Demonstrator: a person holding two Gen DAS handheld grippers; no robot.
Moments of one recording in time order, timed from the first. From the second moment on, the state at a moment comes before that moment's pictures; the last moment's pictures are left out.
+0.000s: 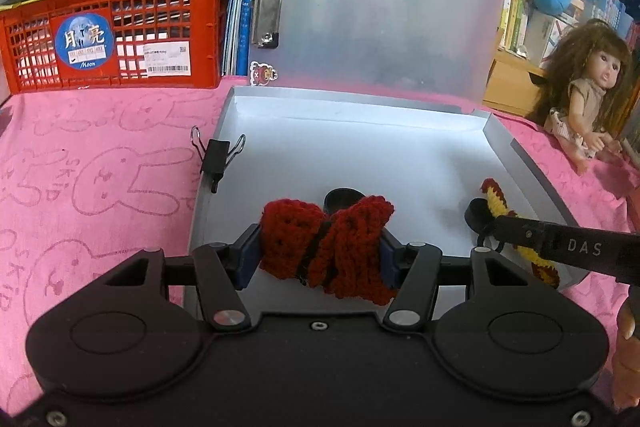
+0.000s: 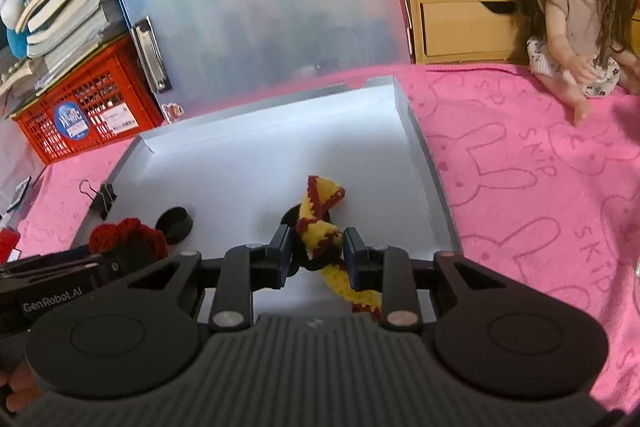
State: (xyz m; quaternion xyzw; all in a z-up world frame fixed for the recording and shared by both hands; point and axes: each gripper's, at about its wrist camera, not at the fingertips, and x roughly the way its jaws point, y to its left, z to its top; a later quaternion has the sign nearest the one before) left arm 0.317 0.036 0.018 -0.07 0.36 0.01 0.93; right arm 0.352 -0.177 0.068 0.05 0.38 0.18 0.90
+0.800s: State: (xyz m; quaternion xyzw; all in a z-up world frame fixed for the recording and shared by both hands) left arm 0.251 0.025 0.067 -0.04 0.29 -0.04 0.95; right arm 0.296 -0.203 0.108 0.08 0.32 0.21 0.92
